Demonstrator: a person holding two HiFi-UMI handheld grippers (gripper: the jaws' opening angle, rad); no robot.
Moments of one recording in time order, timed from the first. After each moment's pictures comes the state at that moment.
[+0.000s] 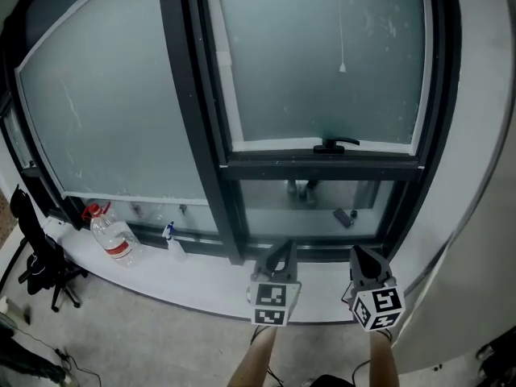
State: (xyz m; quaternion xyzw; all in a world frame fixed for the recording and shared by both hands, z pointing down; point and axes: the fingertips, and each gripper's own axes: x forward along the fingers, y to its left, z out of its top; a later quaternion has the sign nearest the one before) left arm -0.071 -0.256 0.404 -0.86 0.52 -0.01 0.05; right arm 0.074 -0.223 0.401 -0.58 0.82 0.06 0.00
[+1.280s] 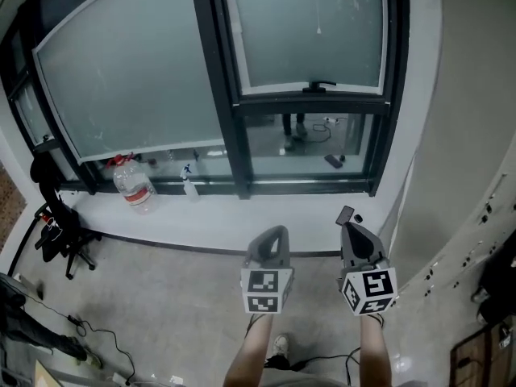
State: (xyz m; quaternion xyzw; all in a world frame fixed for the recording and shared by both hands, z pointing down) left arm -0.123 0.101 0.428 -0.85 0.52 -0.02 0.02; right arm 0.016 0.130 0.400 -0.59 0.80 0.07 0.01
